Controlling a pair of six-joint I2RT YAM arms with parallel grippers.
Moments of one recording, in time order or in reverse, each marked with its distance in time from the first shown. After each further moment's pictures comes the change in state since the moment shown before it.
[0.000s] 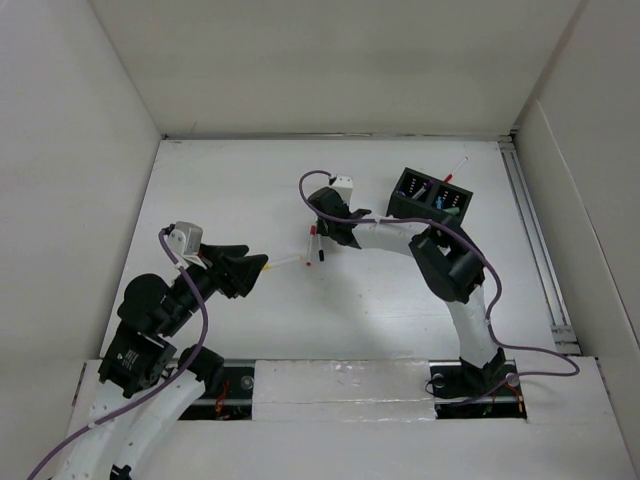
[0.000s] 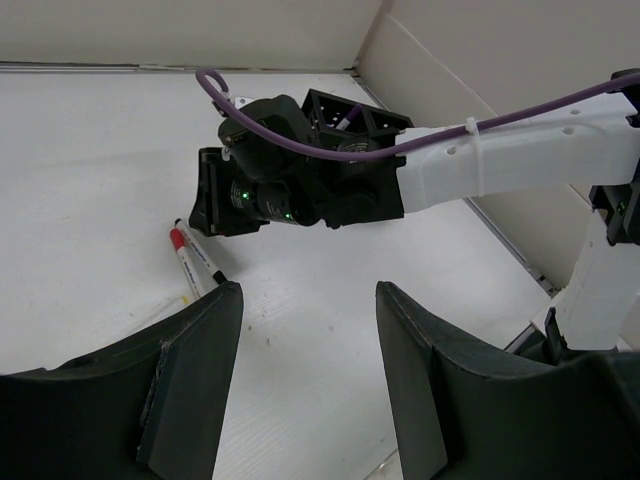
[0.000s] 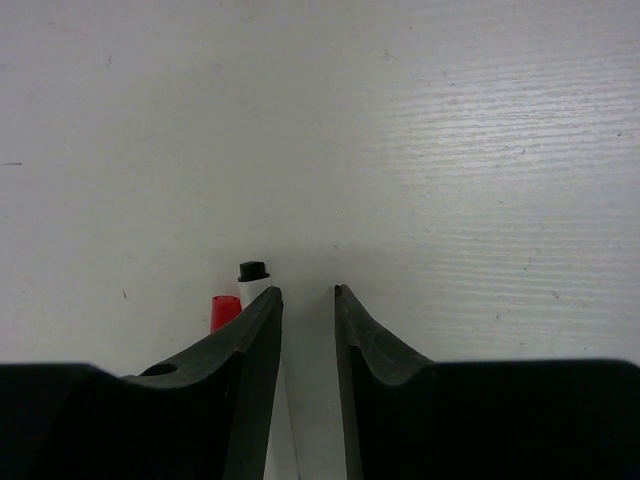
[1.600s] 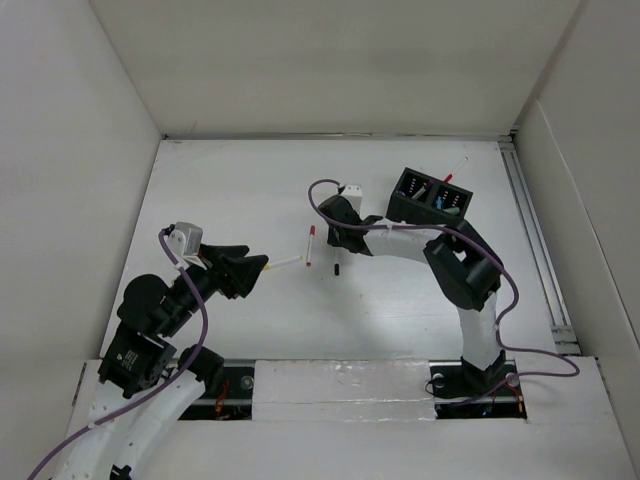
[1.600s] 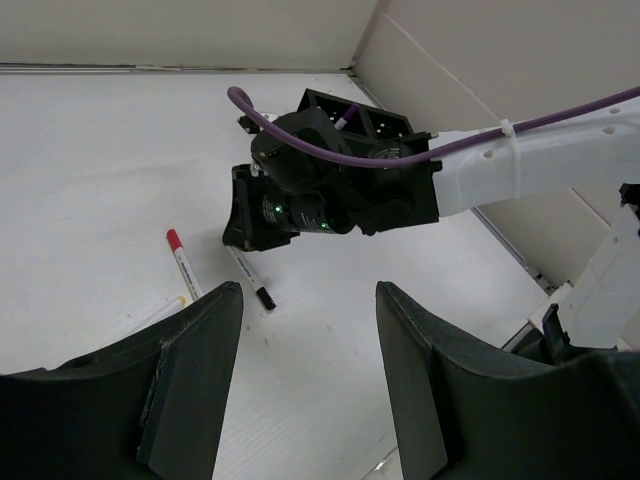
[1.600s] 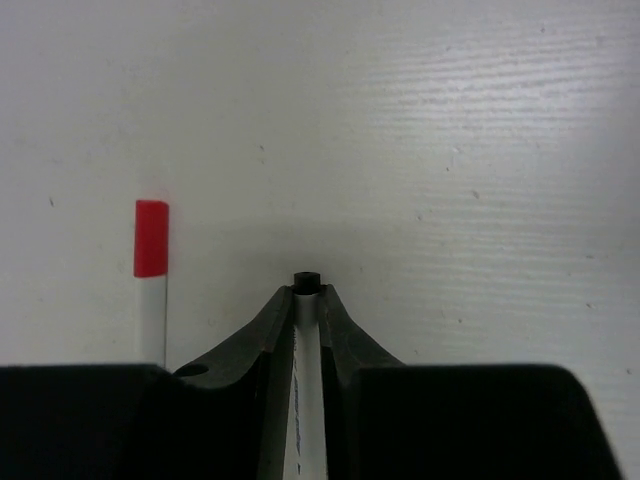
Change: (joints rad) left arm 0.000 -0.005 0.000 0.002 0.008 0.000; right arm 0.002 -0.113 -0.147 -0.040 -0.031 0.002
